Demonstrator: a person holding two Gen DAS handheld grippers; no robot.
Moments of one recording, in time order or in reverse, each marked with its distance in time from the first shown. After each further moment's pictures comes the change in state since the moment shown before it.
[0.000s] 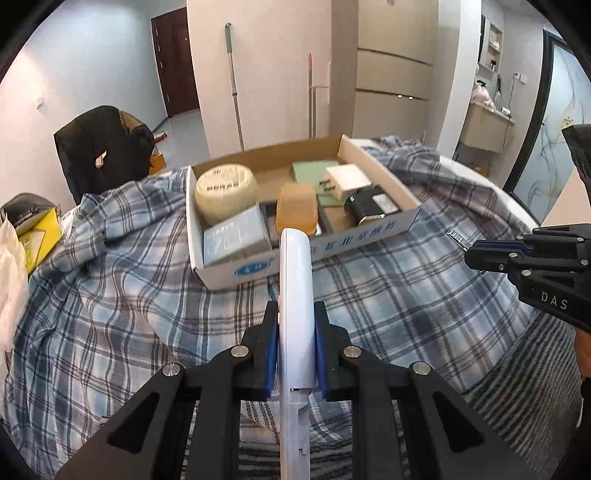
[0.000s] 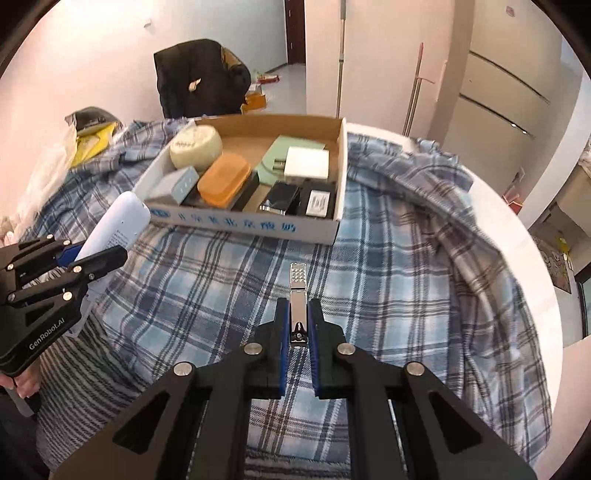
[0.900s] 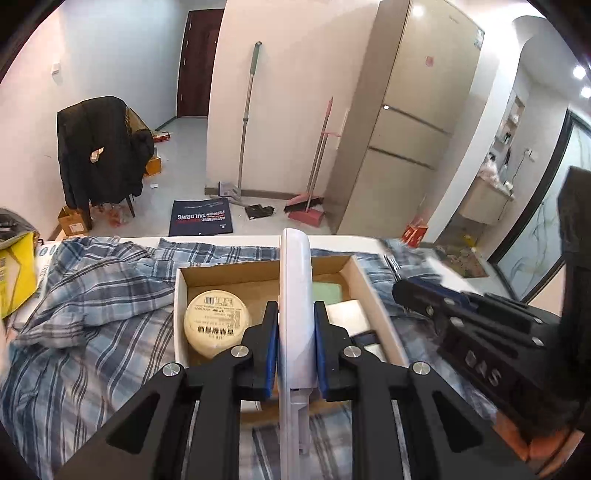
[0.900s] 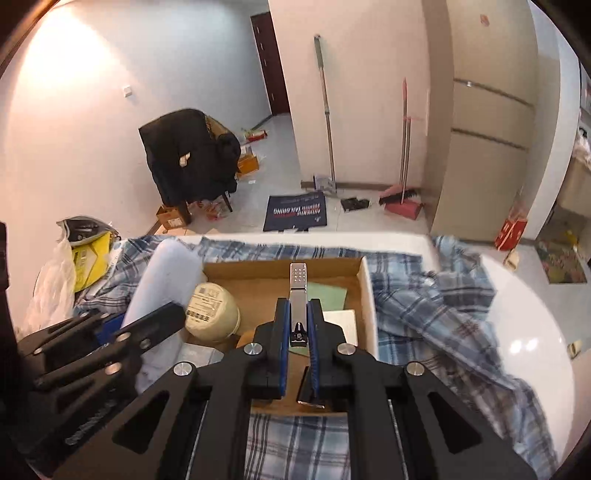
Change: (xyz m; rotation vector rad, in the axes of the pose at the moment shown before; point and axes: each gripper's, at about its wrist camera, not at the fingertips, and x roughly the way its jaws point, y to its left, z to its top) left arm 0.031 0.035 0.139 -0.185 -0.094 -0.088; right arm 0.016 0.010 0.139 0.157 -0.183 0.047
